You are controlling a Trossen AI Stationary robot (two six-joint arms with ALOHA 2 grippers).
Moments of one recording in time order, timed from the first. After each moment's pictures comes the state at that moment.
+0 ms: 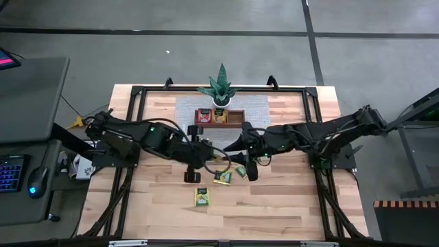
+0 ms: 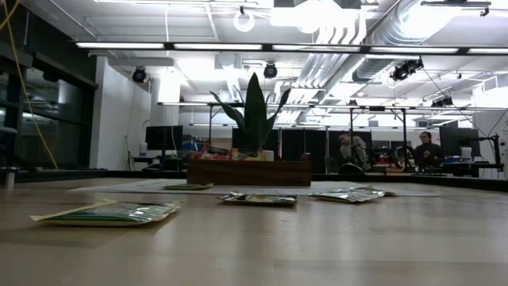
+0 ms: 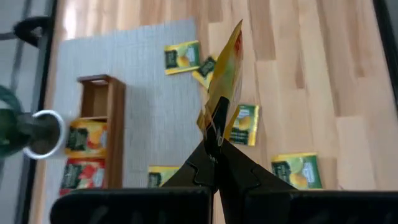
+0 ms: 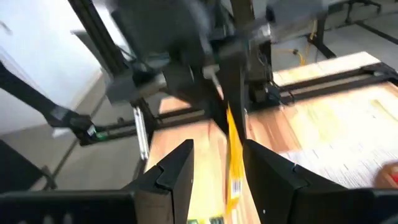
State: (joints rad) left arm -0.34 1.68 1.96 -1.27 -0.35 -0.16; right arm 0.27 1.42 1.33 -0.18 0.15 0.36
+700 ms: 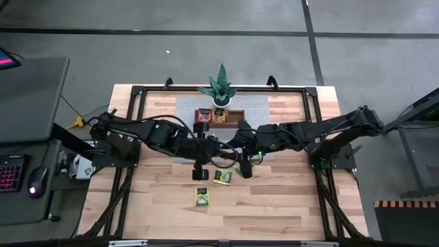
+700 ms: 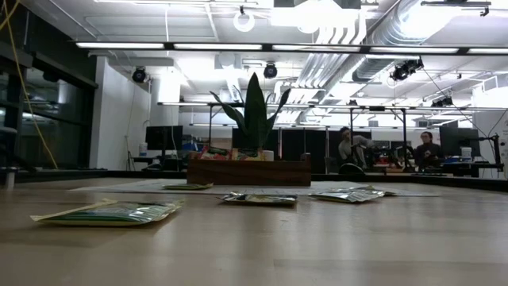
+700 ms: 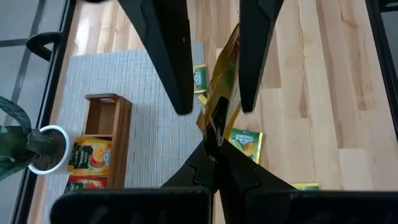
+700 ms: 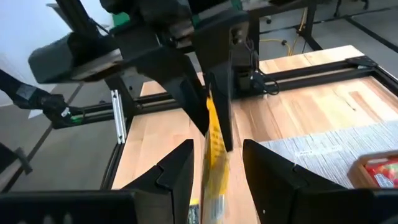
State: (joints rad) left arm -0.31 1.74 2.03 -1.22 -0.35 -0.16; right arm 0.22 1.46 1.33 -0.21 0.13 0.29
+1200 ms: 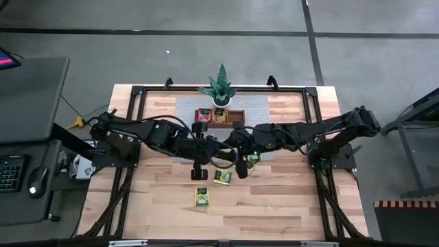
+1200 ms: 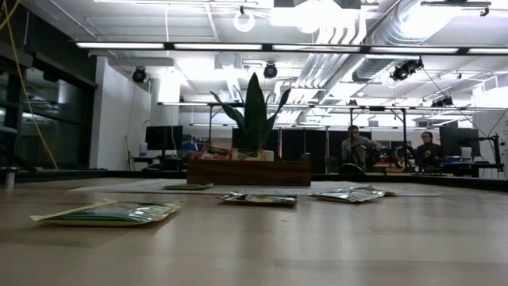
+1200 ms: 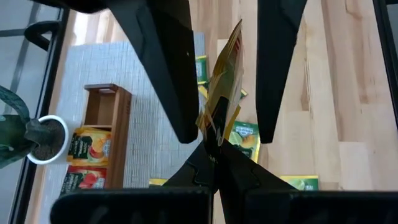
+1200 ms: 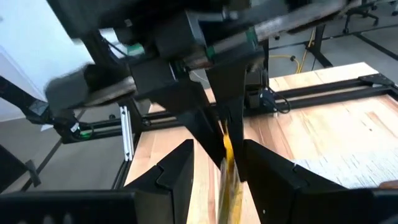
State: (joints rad) left arm -0.31 1.74 2.03 -1.25 -0.35 -0.19; right arm 0.21 1.50 1.33 -0.08 0.10 0.28
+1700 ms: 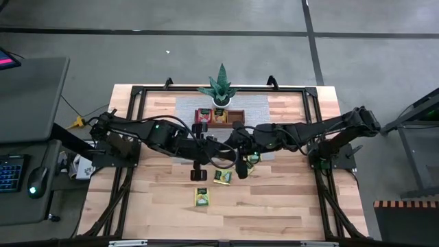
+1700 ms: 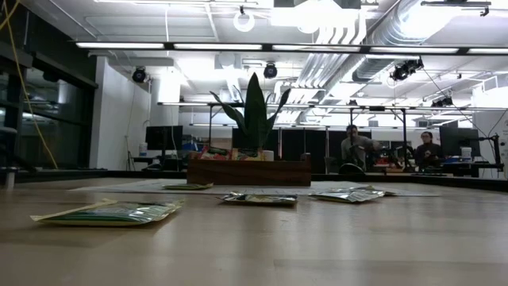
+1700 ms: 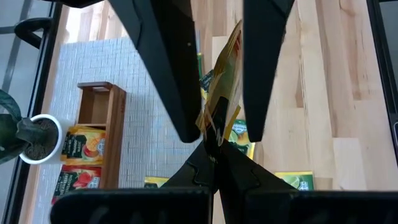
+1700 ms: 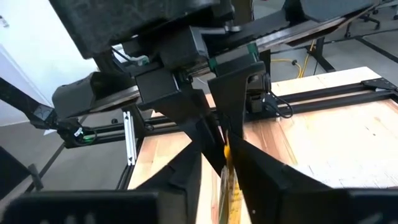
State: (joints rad) left arm -0.31 1.74 2.03 -1.26 -0.32 -0.19; right arm 0.21 1.50 1.33 -0.06 0.10 0.28
